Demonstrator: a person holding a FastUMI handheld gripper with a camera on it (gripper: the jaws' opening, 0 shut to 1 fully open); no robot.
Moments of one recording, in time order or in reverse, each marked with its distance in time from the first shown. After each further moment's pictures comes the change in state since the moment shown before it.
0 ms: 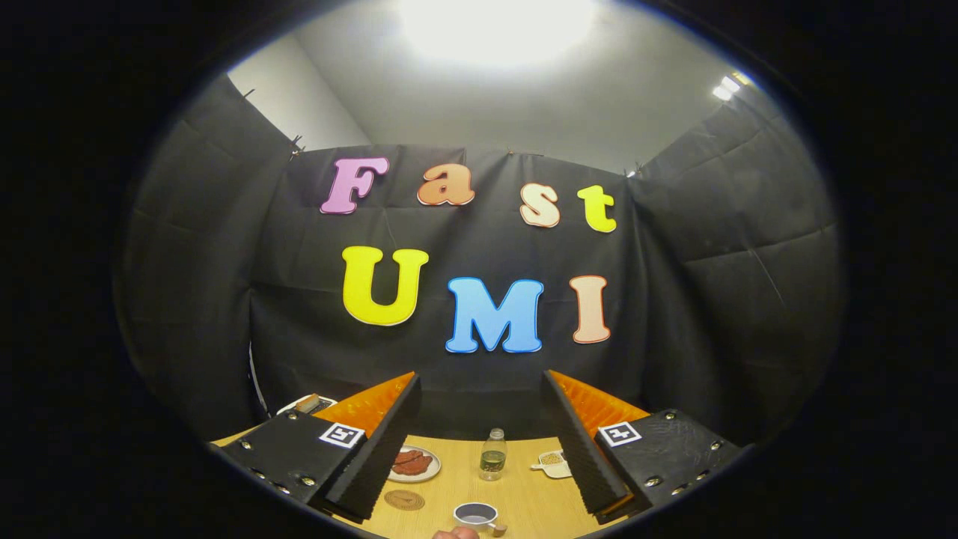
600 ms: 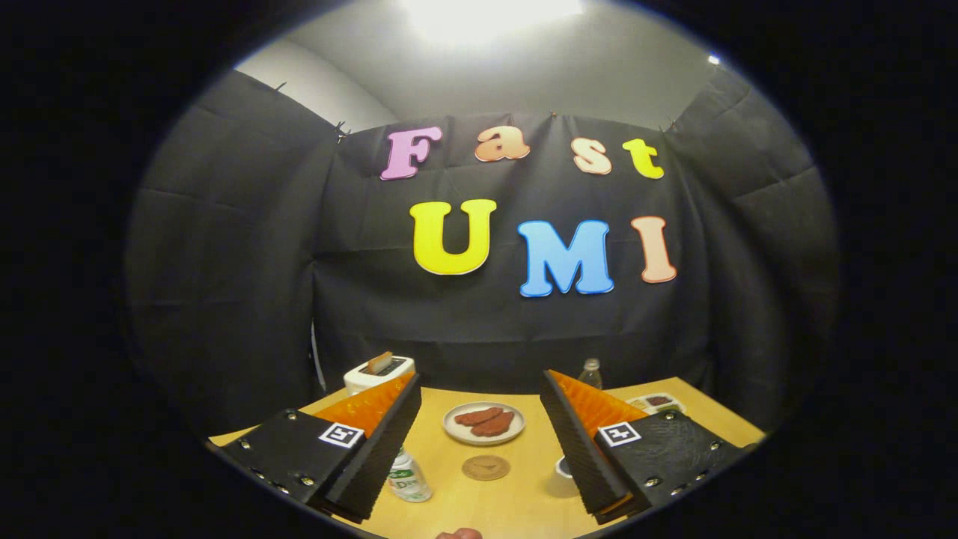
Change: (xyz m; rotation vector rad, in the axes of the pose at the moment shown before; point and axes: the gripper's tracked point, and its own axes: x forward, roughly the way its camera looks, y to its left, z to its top) arm -0.045 0.147 -0.154 0.102 0.087 0.235
